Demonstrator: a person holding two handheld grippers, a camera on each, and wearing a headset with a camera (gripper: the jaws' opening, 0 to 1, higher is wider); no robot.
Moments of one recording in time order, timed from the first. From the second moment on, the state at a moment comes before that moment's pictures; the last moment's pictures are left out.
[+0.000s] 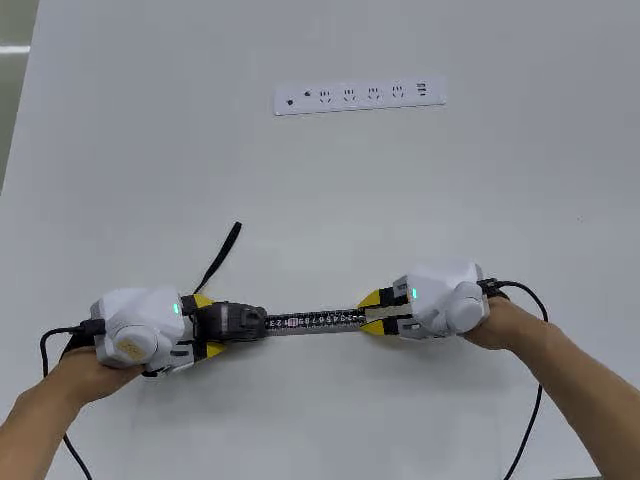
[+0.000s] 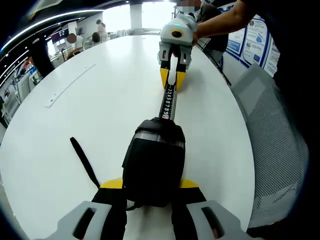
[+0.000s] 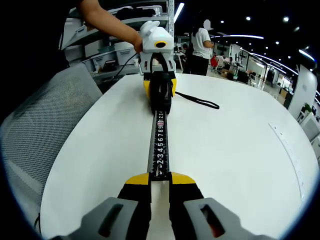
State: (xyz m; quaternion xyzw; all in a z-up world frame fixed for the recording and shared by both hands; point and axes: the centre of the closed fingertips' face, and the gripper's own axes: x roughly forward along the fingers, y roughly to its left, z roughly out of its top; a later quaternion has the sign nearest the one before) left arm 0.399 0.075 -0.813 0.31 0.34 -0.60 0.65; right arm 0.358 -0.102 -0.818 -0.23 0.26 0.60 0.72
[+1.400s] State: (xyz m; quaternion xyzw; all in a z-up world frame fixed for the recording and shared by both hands) left arm 0.400 0.074 -0.814 0.32 0.34 -0.60 0.65; right arm 0.349 -0.145 -0.821 -0.24 0.28 0.59 0.72
